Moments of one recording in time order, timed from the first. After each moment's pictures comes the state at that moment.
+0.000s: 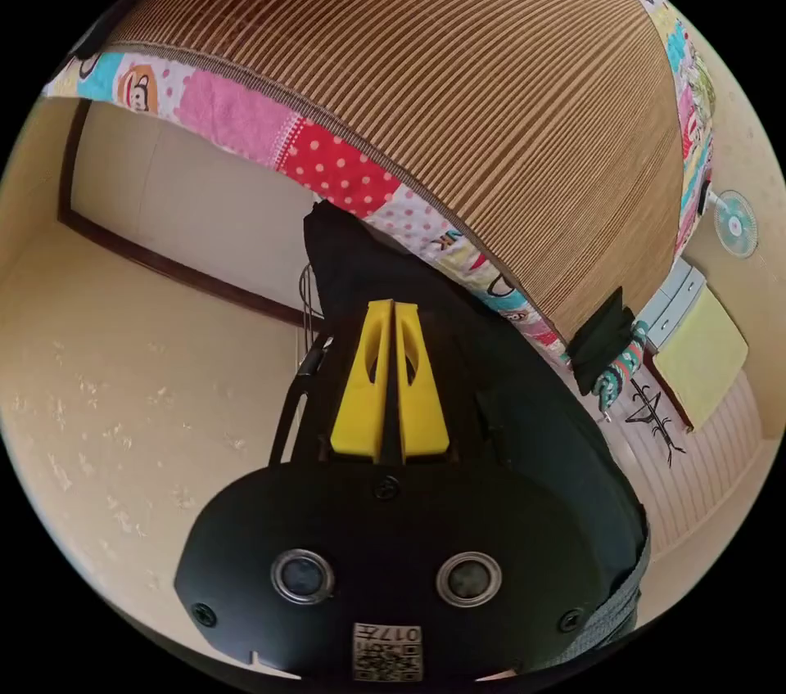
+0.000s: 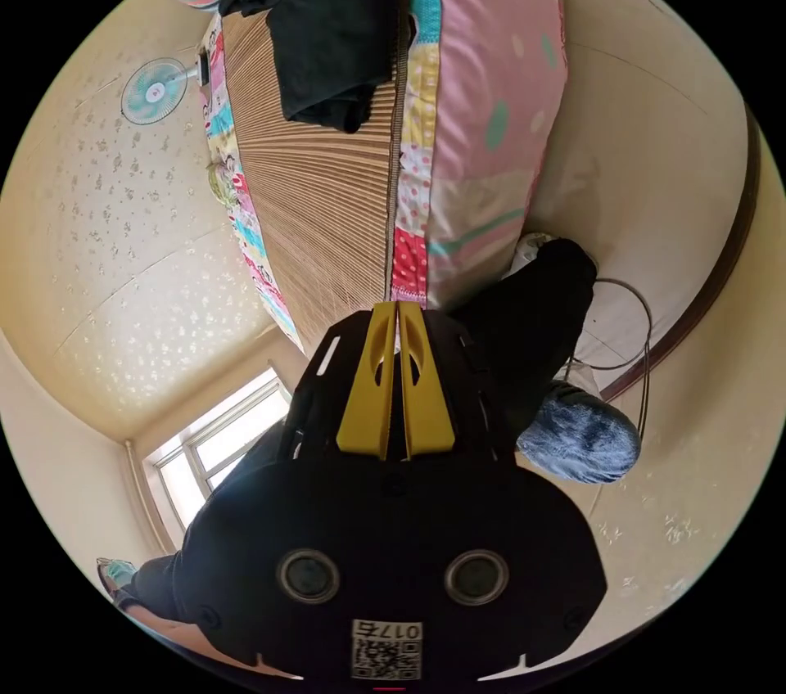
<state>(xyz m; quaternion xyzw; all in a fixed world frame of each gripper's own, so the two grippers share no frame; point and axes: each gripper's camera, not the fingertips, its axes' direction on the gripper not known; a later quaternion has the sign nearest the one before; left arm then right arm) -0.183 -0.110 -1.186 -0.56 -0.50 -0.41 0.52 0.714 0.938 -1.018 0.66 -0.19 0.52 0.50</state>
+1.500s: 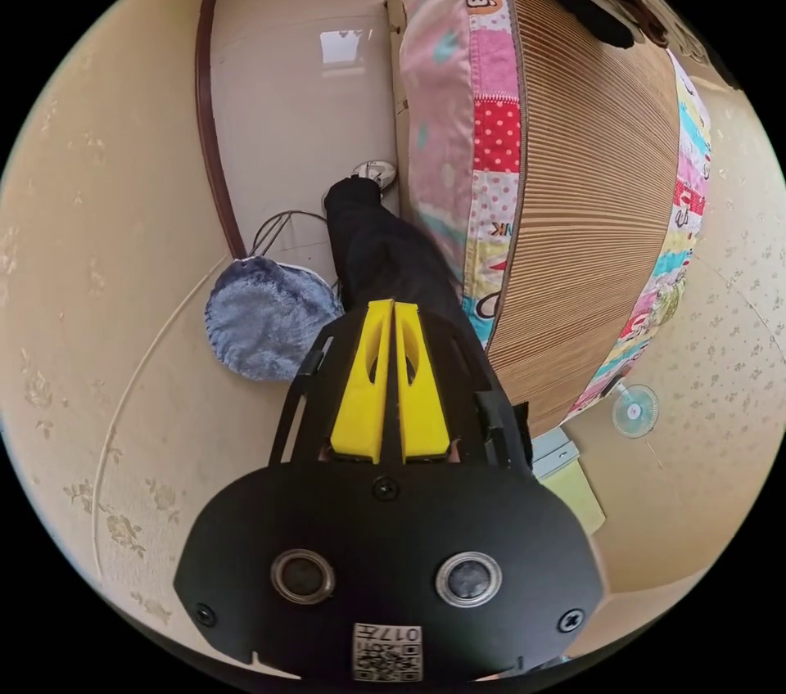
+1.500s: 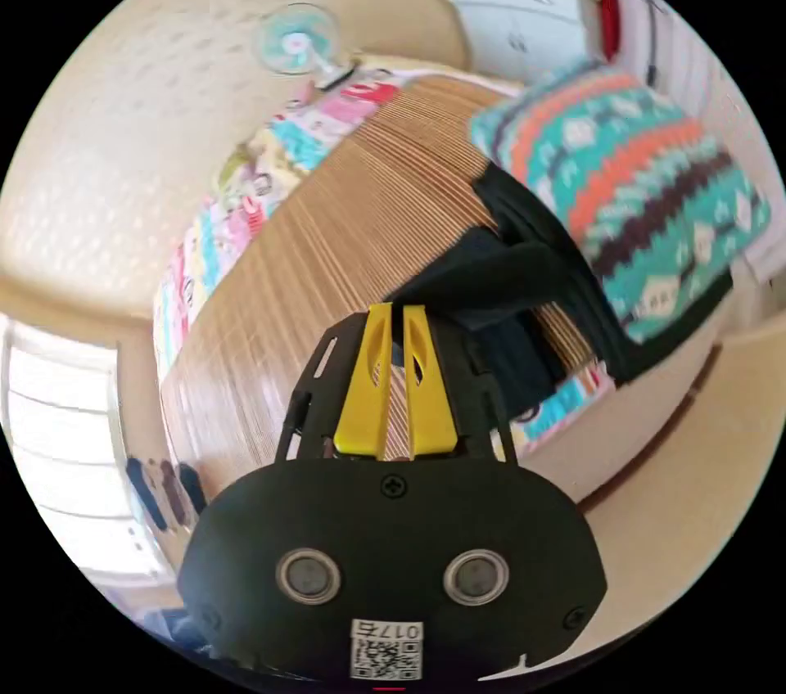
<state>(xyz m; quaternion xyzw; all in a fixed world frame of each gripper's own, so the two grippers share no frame) -0.238 0.023 -1.226 -0.26 -0.57 -0.57 0.54 0.681 0.908 -1.500 0.61 0.33 0.46 0.55</state>
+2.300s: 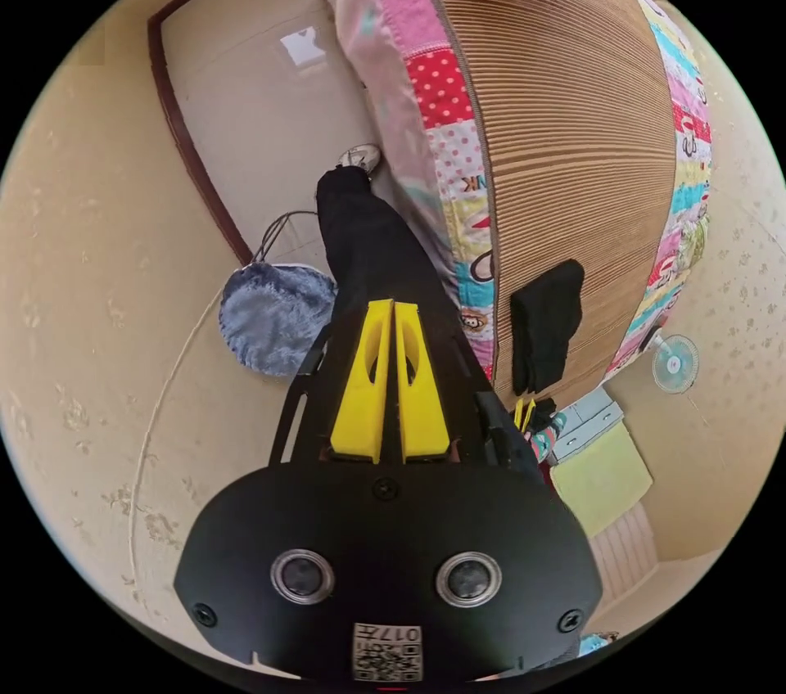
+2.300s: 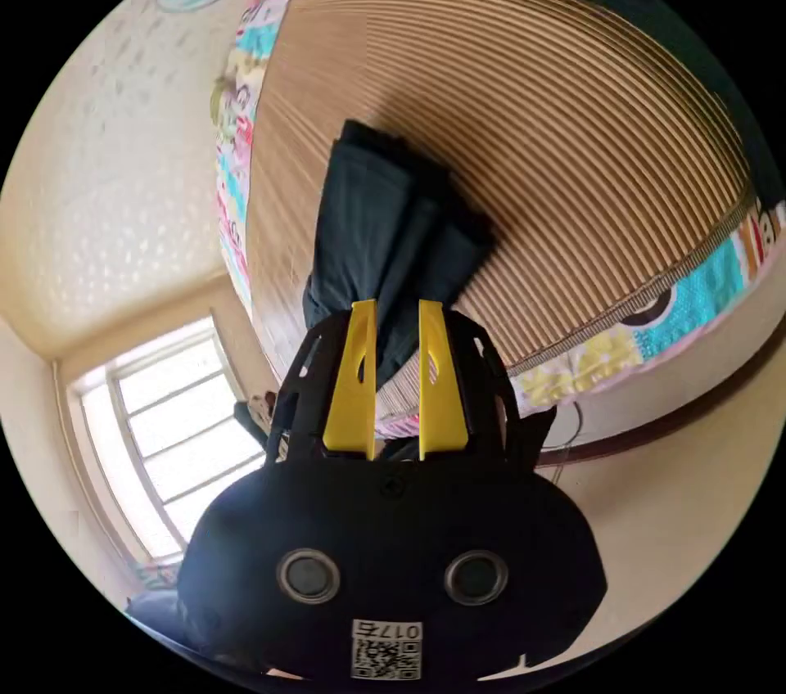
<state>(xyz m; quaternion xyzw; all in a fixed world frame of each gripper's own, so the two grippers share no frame) -0.257 0.055 -1.188 -0.34 -0.56 -0.55 0.52 0.862 0.918 -1.437 0.63 -0.08 0.49 0.60</state>
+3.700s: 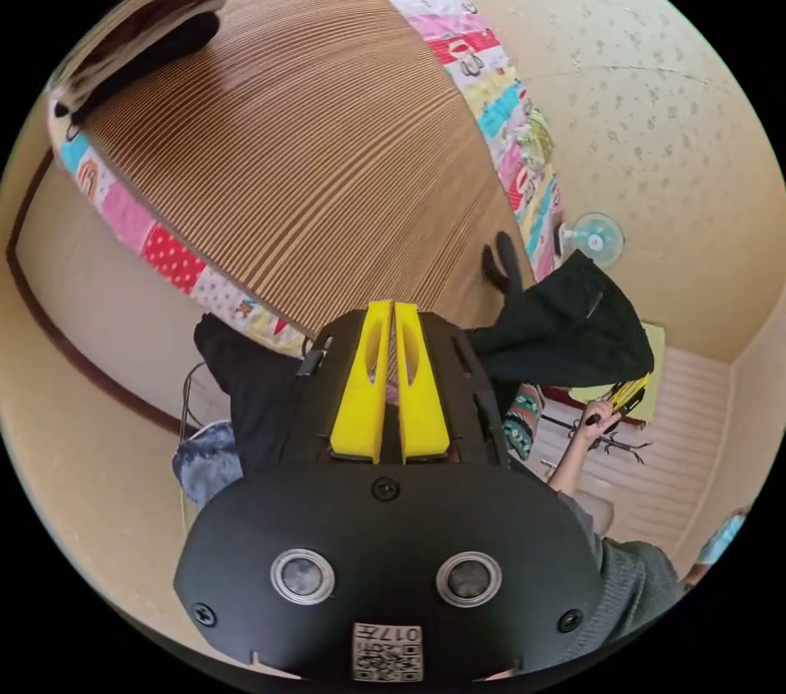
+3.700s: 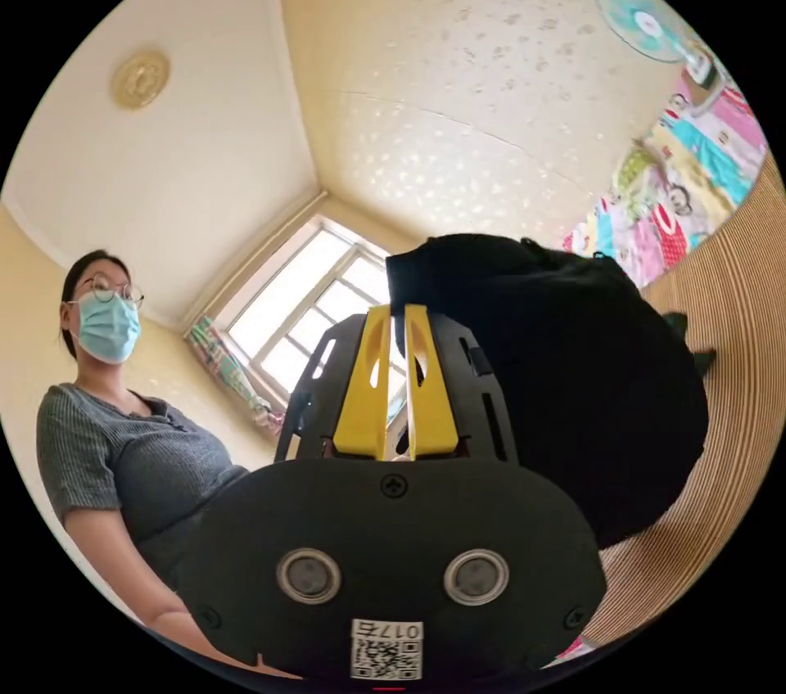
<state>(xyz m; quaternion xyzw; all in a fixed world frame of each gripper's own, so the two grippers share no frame) -0.154 0.065 -1.151 -0.40 -0.38 -0.31 0.77 0.561 0.936 -1.292 0.72 0.01 -0.15 0.67</state>
